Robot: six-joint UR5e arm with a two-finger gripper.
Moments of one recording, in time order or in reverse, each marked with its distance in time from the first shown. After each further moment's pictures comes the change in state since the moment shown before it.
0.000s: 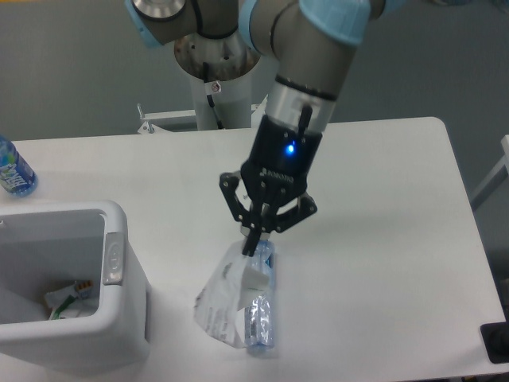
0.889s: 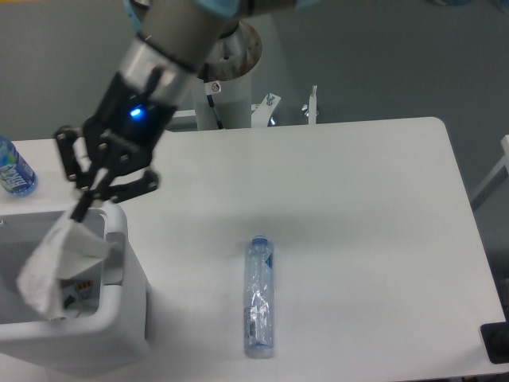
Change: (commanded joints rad) arm -0.265 -0.003 -0.064 0.008 -0.071 -0.048
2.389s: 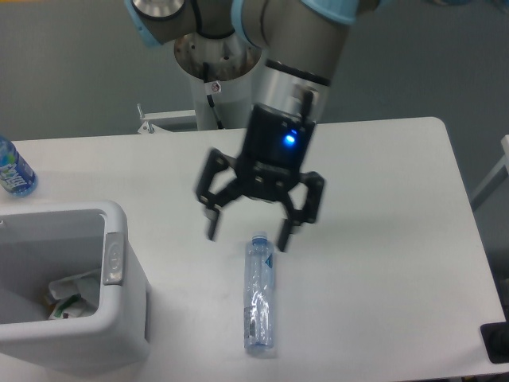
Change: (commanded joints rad) arm 0.311 -0.109 0.089 0.043 0.270 0.024
